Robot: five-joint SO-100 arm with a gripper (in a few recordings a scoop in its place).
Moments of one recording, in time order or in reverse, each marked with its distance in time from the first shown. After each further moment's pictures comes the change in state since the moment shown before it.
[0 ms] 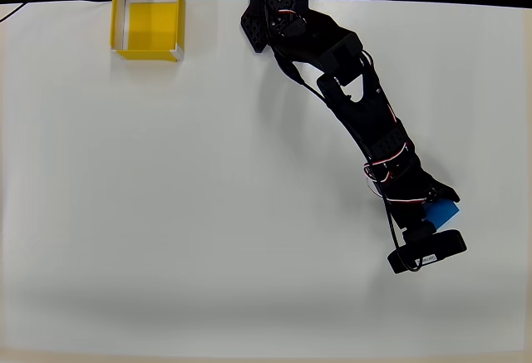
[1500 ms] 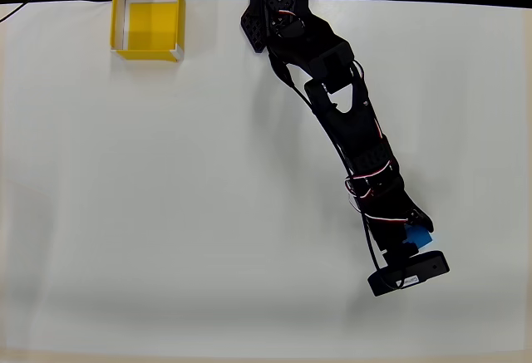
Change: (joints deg) arm 10.5 1.2 -2.9 2.7 -9.4
